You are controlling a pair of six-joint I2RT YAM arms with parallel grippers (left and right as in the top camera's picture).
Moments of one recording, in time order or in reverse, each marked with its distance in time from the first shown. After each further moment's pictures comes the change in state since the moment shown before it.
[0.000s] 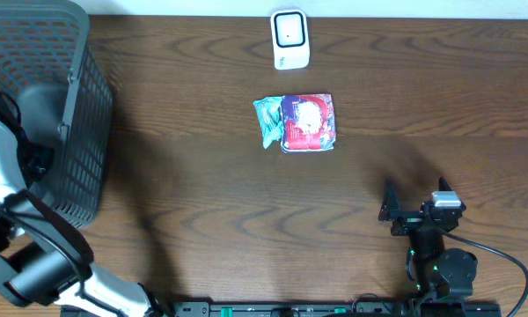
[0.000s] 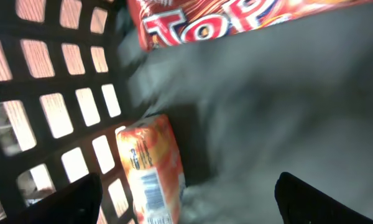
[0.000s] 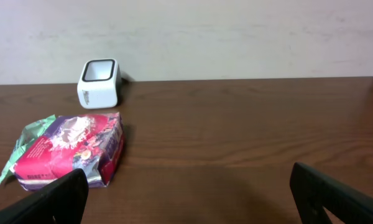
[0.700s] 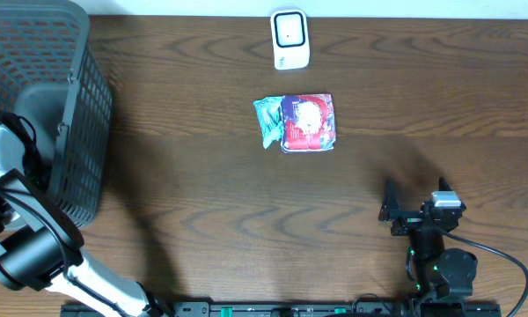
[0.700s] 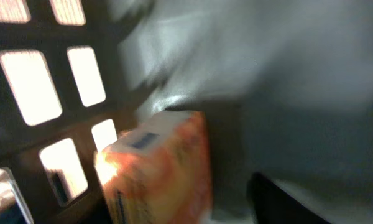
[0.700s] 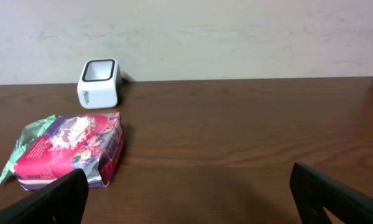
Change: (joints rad) left arm 0.026 0.102 -0.093 0.031 0.000 -0.080; right arm 0.000 0.000 0.000 0.000 0.000 0.000
